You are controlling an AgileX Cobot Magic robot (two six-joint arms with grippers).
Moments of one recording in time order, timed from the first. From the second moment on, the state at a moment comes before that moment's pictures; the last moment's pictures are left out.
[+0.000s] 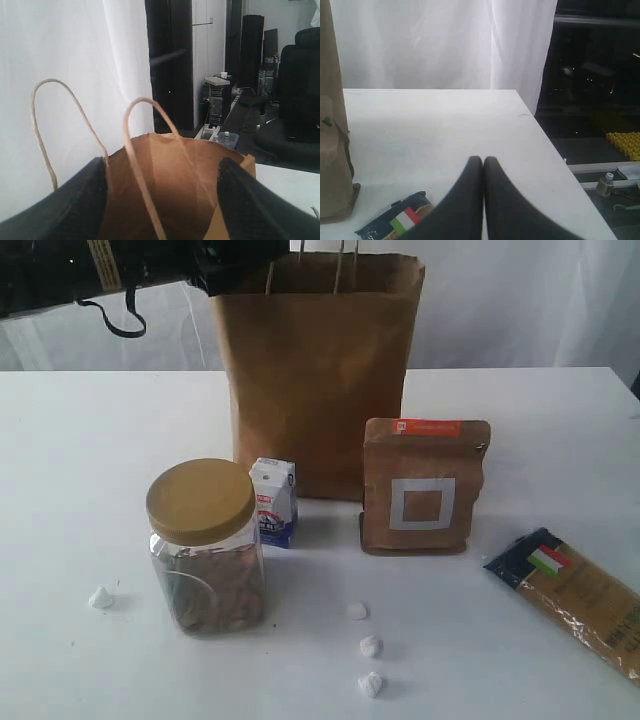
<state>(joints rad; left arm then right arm) -0.22 1.92 -1.57 1.29 -1.02 -1.09 -0.13 0.28 -0.13 -0.02 0.08 -0.07</state>
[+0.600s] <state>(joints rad) -0.01 1.68 -1.57 1.49 -0.99 -1.27 -0.13 0.28 -0.13 -0.02 0.08 -0.07</state>
